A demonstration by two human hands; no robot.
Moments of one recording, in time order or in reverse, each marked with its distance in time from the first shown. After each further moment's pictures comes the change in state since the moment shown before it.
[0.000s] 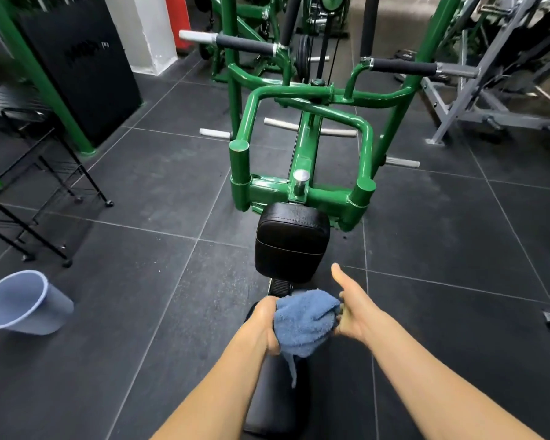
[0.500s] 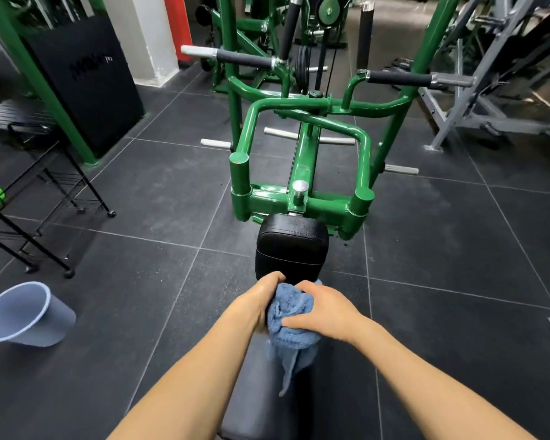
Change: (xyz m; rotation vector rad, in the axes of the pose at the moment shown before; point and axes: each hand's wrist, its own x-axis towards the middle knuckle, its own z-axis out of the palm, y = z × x) left_hand -0.020 0.053 0.003 0.238 0.061 0.125; right_hand 0.016 0.003 0.015 -1.183 0.033 -0.533
